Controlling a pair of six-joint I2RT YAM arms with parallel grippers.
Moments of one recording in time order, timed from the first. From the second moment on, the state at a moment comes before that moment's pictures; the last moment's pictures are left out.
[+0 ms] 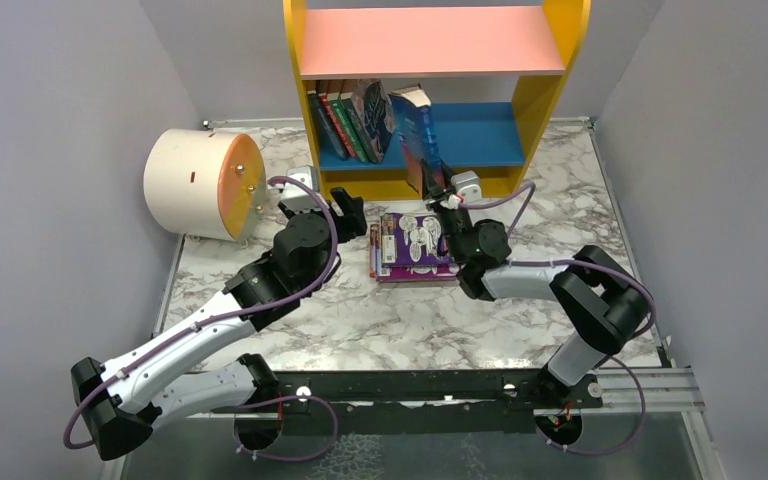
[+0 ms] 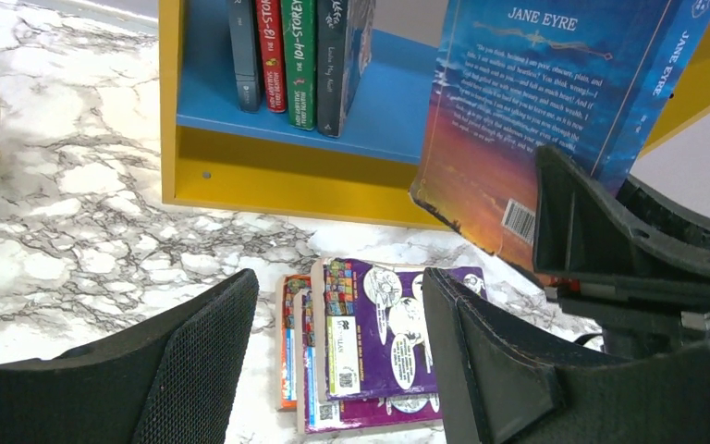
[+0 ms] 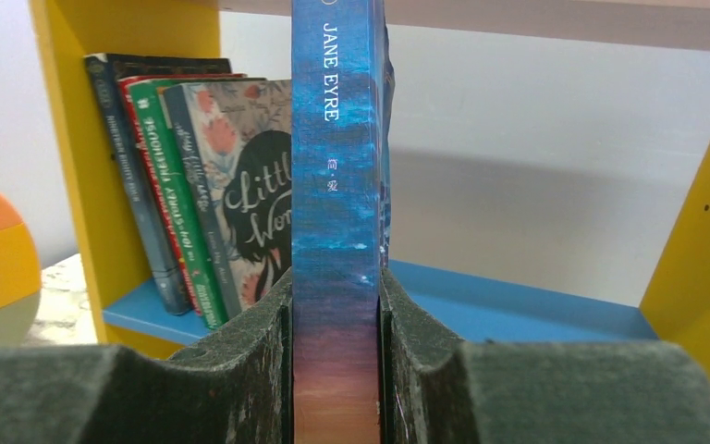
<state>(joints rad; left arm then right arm) -0.90 0.93 0.90 -0.15 -0.73 -0.54 0.77 1.64 0.71 1.49 0.36 -0.34</state>
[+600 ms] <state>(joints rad) -0.90 0.94 0.89 -0.15 -0.74 -0.53 0.64 1.79 0.83 1.49 0.32 -0.25</state>
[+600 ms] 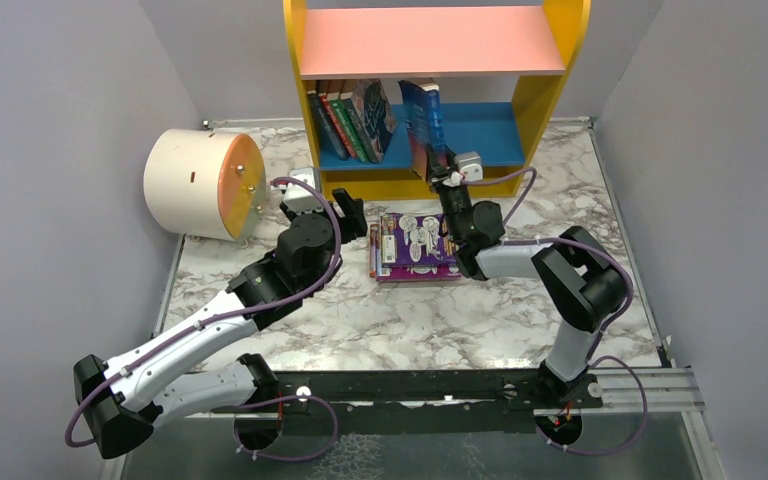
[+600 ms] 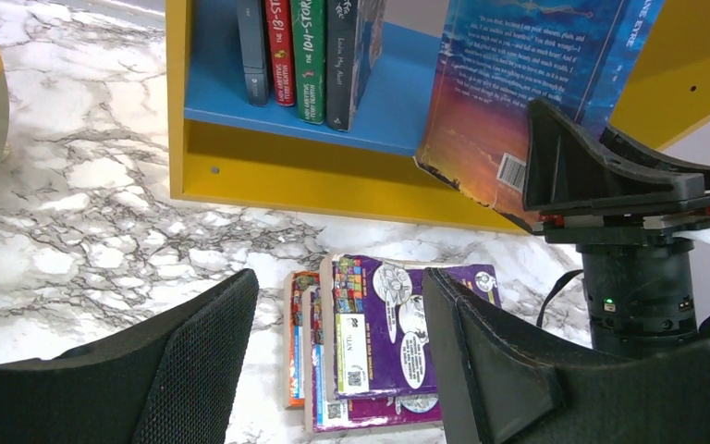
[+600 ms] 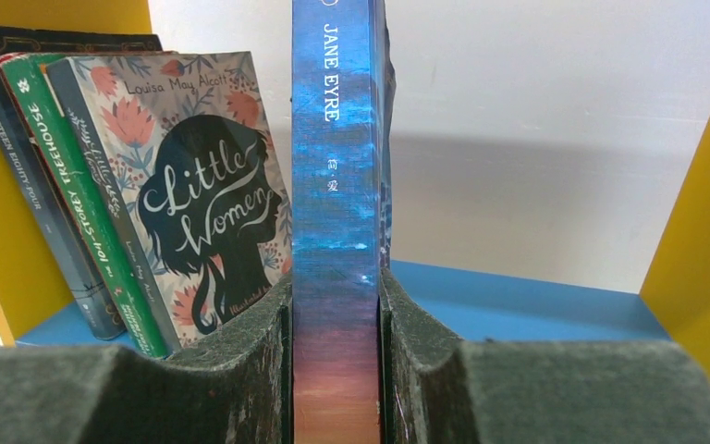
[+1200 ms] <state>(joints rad) -0.90 0.99 0.89 -0.15 -0.75 -0.53 0.59 1.85 0.92 1.49 0.29 -0.25</state>
